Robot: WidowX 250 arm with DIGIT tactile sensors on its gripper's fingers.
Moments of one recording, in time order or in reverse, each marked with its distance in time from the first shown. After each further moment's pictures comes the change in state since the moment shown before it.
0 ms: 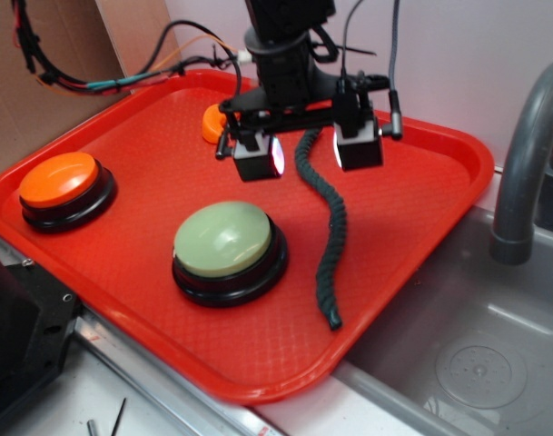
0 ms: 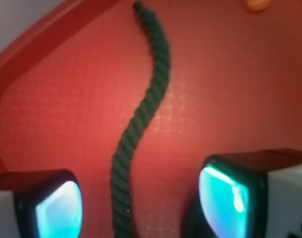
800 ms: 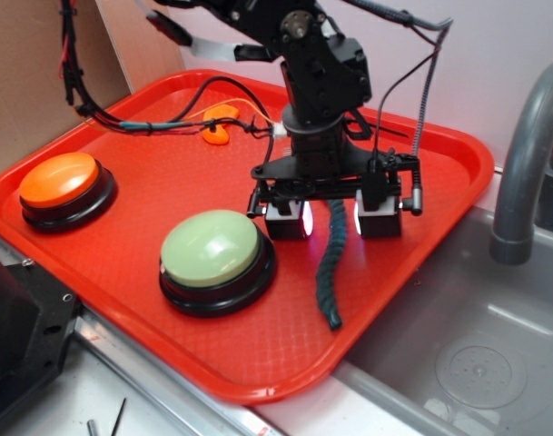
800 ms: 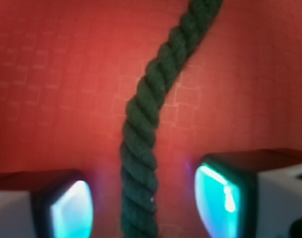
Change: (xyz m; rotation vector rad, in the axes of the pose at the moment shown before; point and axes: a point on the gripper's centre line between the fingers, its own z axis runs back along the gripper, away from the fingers) arm -0.046 -0.017 -0.038 -0.003 0.052 -0.091
